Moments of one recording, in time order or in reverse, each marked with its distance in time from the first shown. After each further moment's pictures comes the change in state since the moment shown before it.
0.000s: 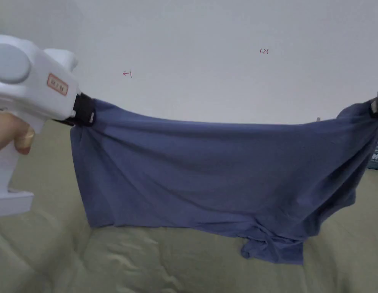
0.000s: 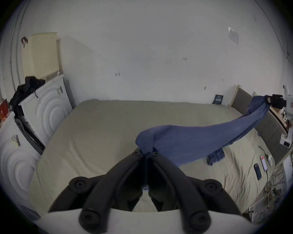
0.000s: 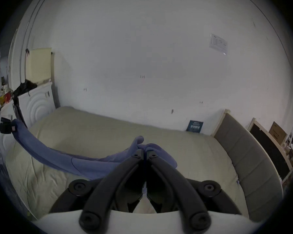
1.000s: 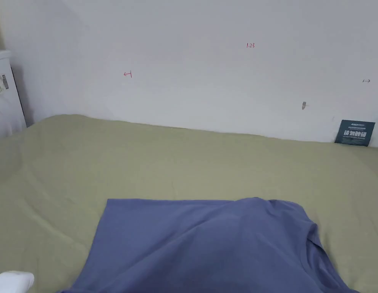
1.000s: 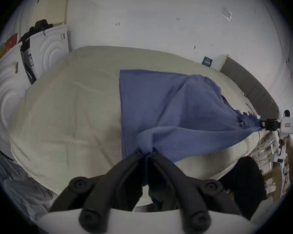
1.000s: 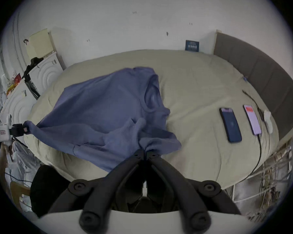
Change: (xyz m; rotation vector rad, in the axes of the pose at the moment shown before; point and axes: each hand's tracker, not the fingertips) left arm 0.006 -0.339 0.124 -0.253 -0.098 0.073; right arm -0.025 -0.361 0.212 -0.430 0.088 -0.221
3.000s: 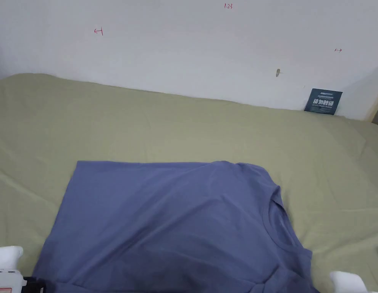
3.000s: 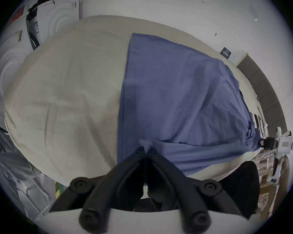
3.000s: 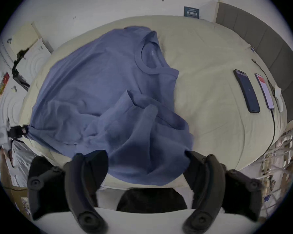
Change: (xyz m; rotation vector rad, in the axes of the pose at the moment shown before) left arm 0.010 -0.019 -0.050 -0.206 0.051 0.164; right arm -0.003 -0.021 -0.080 -0.285 -0.031 -0.042
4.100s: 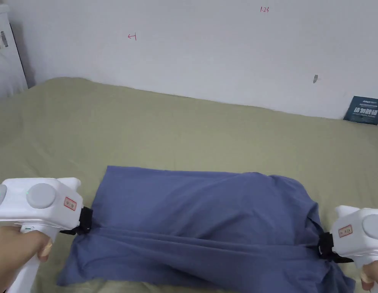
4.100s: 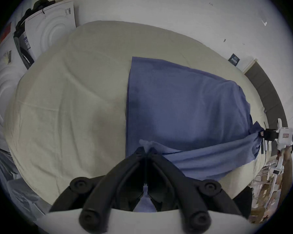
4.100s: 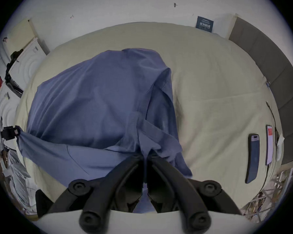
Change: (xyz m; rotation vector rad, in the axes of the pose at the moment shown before) left arm -0.001 0.154 -0.049 -0.009 0.050 -0.003; right arm -0.017 0.185 -0.060 0.030 -0.020 0.063
